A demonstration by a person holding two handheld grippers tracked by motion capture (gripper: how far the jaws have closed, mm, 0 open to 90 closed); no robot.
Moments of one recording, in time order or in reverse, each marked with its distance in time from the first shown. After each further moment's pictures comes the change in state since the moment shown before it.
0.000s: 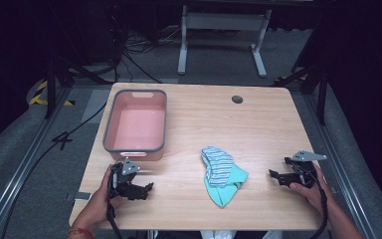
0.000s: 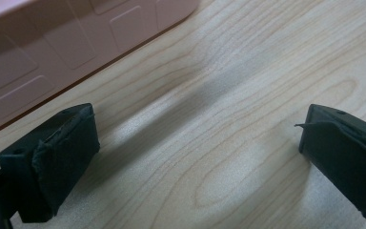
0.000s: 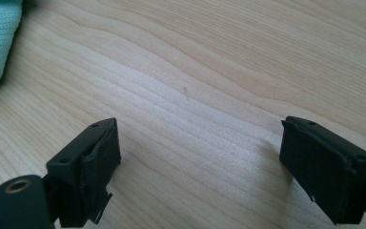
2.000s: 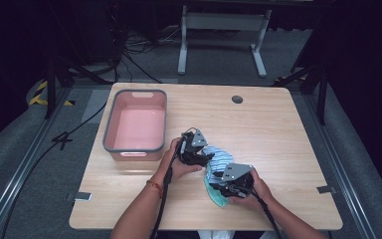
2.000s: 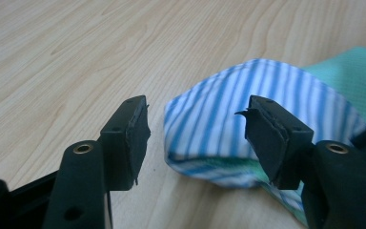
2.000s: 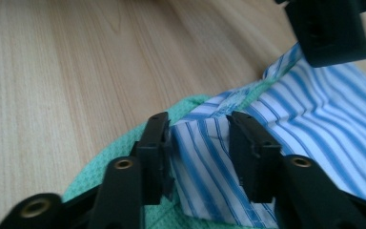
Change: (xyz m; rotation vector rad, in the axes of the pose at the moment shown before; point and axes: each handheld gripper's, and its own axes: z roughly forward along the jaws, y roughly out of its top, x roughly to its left) left arm -0.081 0.161 0.104 -0.150 -0.176 0.303; right arm 0.176 0.068 0.055 -0.029 0.320 -0.495
